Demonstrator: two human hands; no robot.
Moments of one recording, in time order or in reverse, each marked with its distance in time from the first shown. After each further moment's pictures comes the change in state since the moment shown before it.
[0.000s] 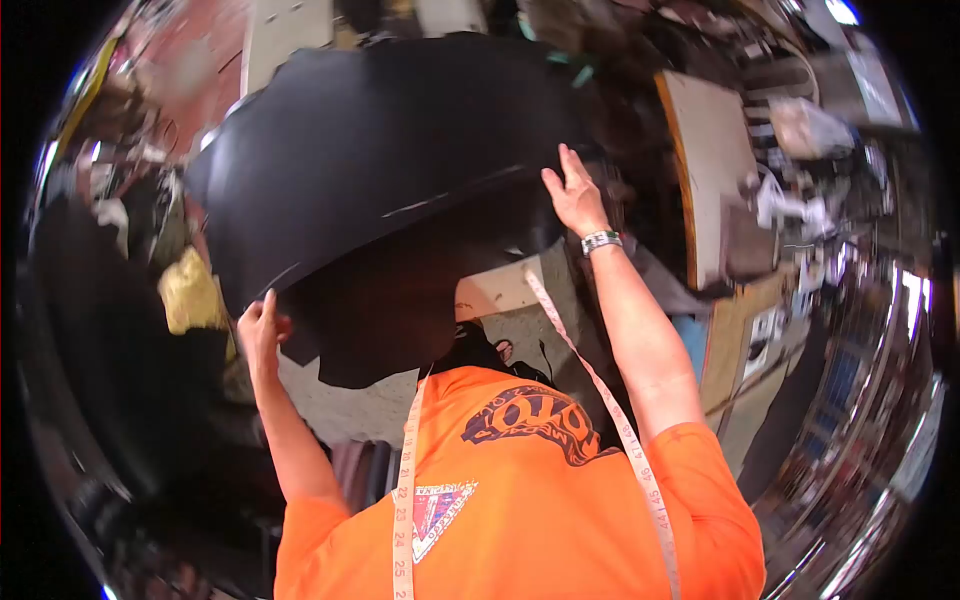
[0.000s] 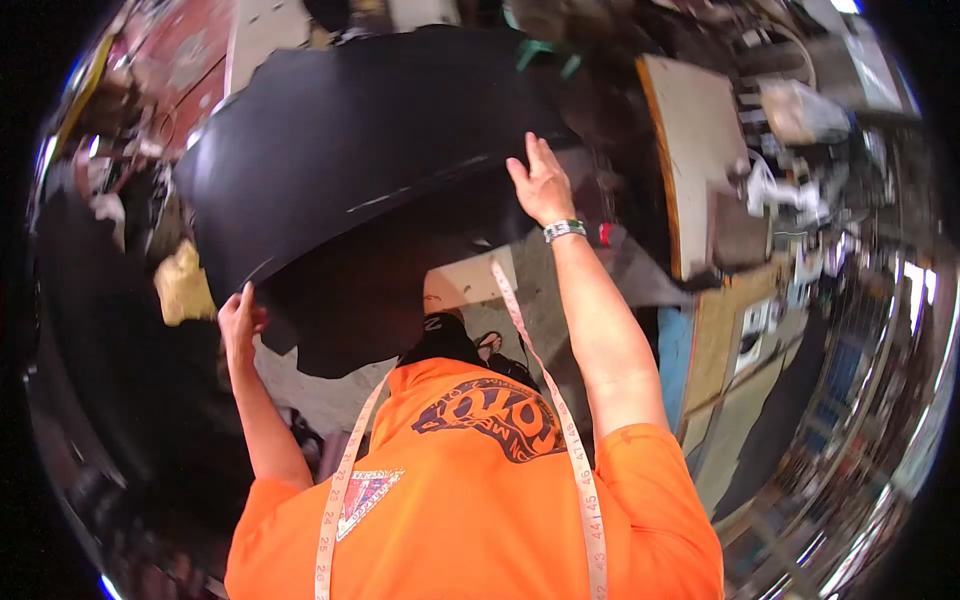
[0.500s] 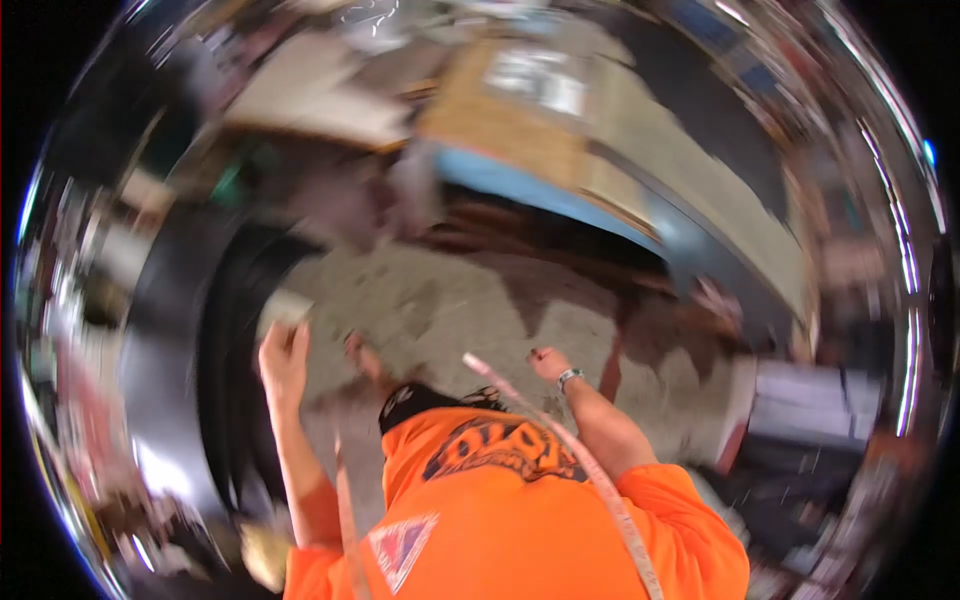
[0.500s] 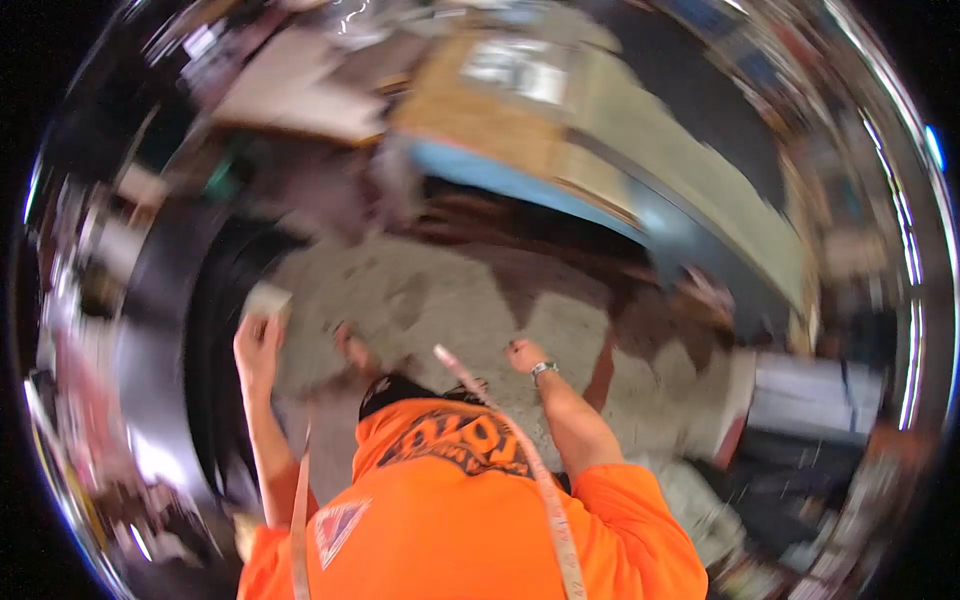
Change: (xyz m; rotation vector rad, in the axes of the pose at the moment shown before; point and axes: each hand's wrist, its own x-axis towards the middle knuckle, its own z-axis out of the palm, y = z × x) left_hand -0.273 0.017 0.271 0.505 -0.926 1.130; right_hand -0.700 0.079 0.040 0.301 -0.142 1.278
